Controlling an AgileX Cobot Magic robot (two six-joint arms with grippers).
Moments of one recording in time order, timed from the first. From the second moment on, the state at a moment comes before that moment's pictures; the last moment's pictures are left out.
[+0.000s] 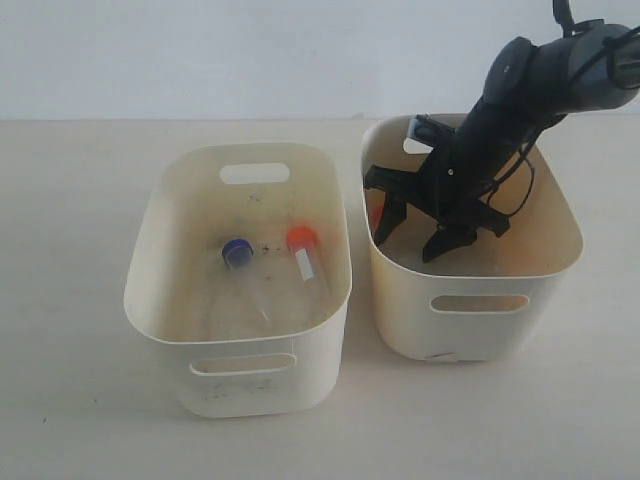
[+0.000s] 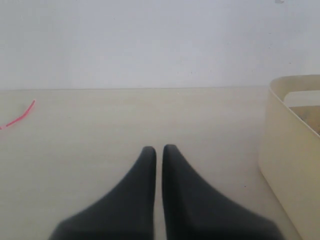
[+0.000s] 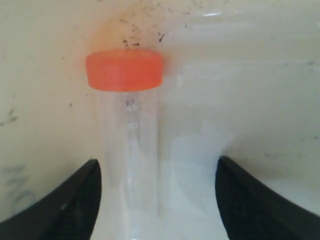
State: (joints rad) left arm 0.00 0.00 0.00 -0.02 0.22 0.02; right arm 0.30 2.19 -1.52 0.50 0.88 0.02
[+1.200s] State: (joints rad) left arm 0.00 0.00 0.00 -0.02 0.22 0.02; right arm 0.32 2.17 -1.52 0.37 0.81 0.16
